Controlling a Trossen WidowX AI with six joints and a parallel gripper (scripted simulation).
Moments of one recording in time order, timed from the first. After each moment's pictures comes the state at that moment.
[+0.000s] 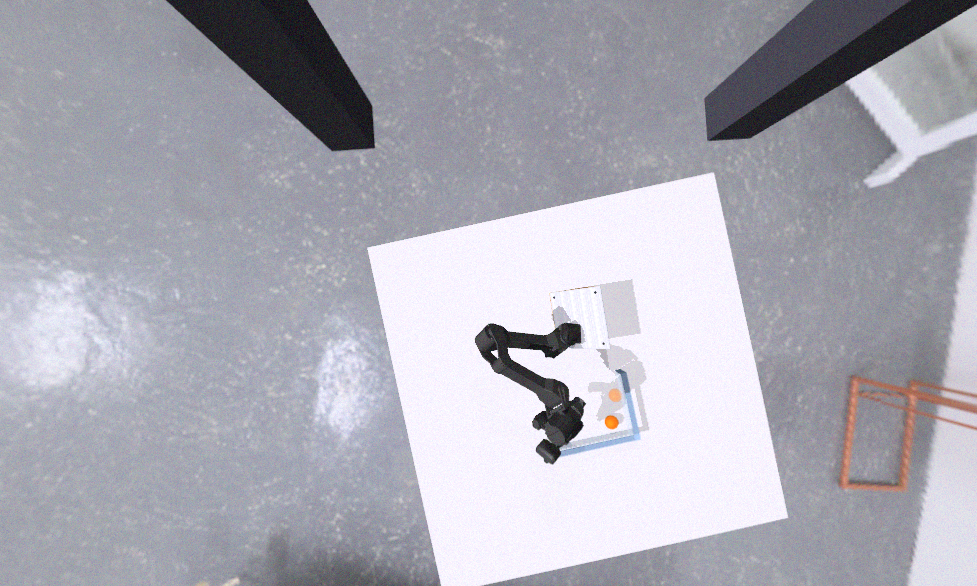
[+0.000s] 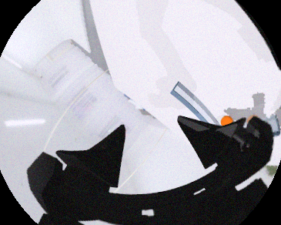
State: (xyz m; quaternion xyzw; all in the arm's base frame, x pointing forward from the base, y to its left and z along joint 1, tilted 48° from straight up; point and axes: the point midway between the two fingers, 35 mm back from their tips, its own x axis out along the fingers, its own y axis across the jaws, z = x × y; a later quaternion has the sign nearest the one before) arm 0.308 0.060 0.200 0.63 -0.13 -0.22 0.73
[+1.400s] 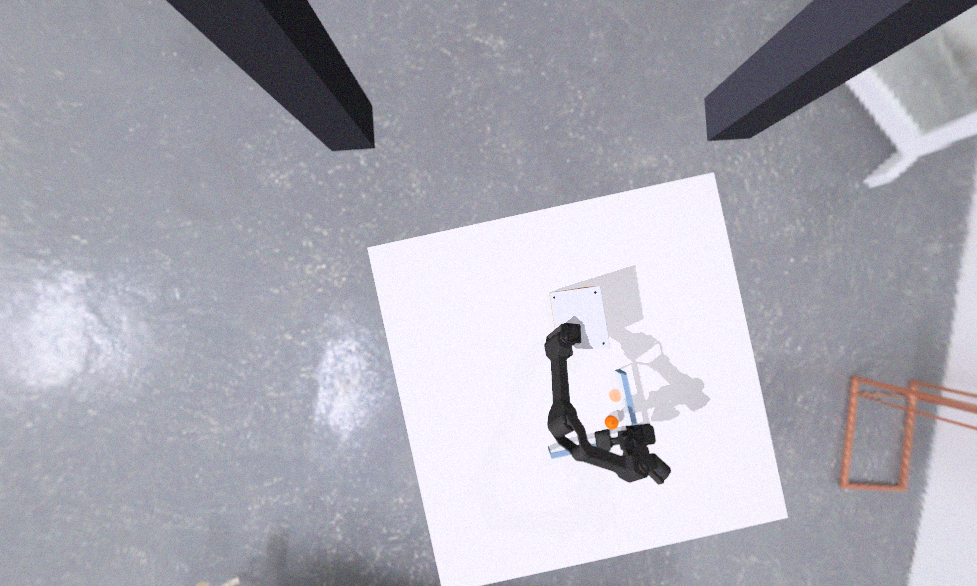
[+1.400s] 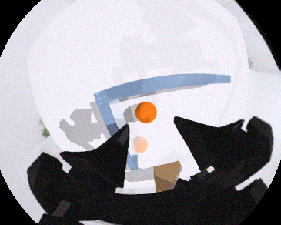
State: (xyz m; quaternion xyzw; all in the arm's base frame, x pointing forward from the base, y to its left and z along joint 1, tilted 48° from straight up) arm 0.341 0.136 -0.048 -0.32 0.61 -0.23 0.69
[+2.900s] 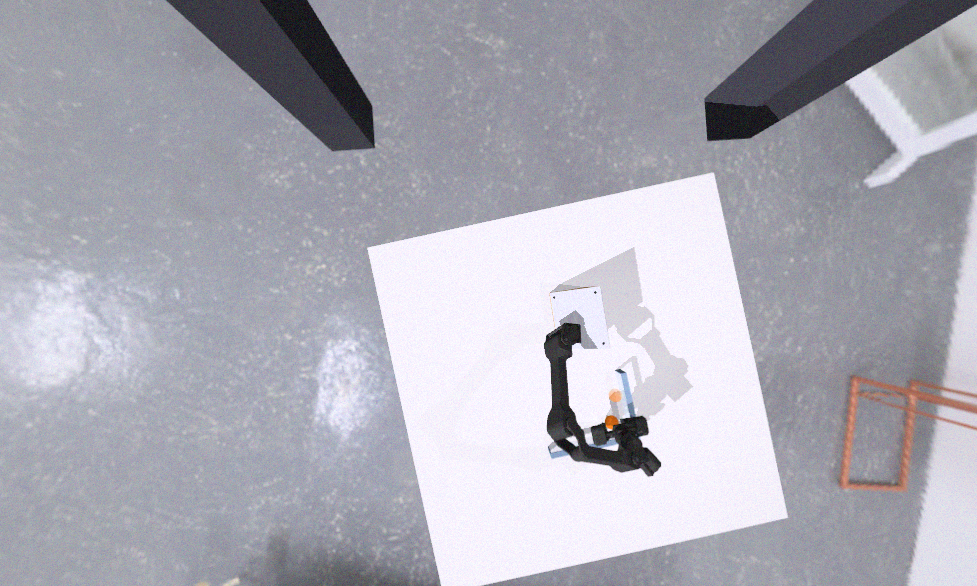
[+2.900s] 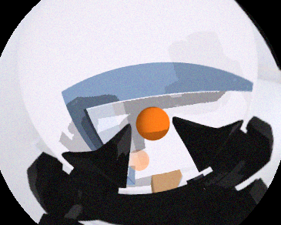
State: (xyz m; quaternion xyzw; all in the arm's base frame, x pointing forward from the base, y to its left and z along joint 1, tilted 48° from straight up) arm 0.345 0.096 -0.089 -0.34 0.63 -0.22 0.66
